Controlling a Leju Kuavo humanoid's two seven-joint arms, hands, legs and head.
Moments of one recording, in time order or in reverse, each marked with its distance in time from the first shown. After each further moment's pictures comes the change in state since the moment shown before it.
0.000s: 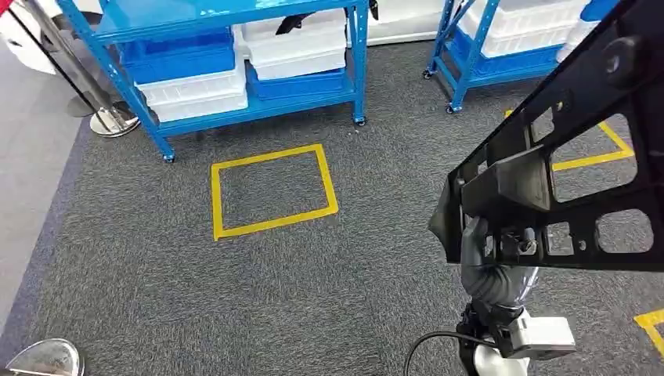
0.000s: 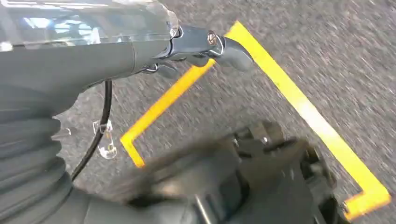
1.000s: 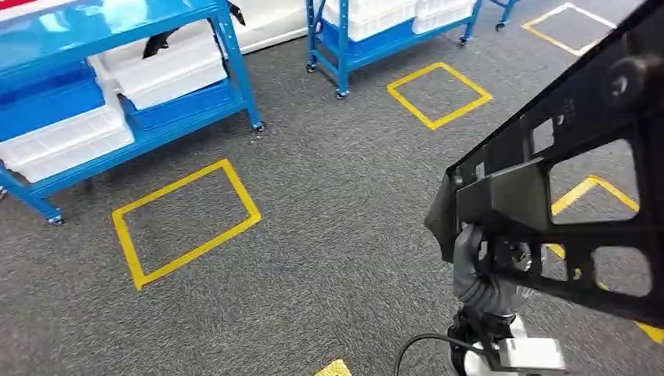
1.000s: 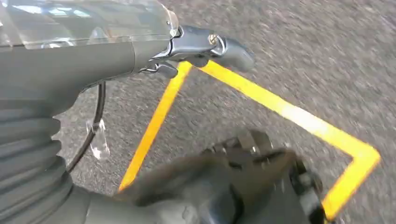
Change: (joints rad) left arm 0.006 0.027 -0.010 0.000 0.035 0.030 -0.018; right arm 0.042 0.016 0.039 -0.018 0.040 -0.051 -0.068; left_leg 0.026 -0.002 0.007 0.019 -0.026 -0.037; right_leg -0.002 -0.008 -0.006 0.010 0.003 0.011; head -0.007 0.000
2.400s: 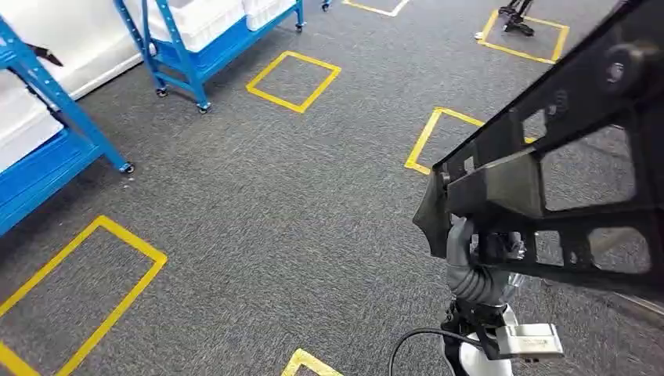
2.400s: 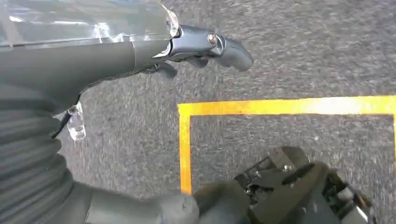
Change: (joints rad) left arm -0.007 -0.005 -0.019 0.001 -0.096 0.007 0.085; right arm -0.080 0.006 0.010 0.056 -0.071 0.043 -0.007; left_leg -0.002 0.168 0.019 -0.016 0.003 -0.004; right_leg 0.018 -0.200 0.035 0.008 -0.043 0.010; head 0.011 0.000
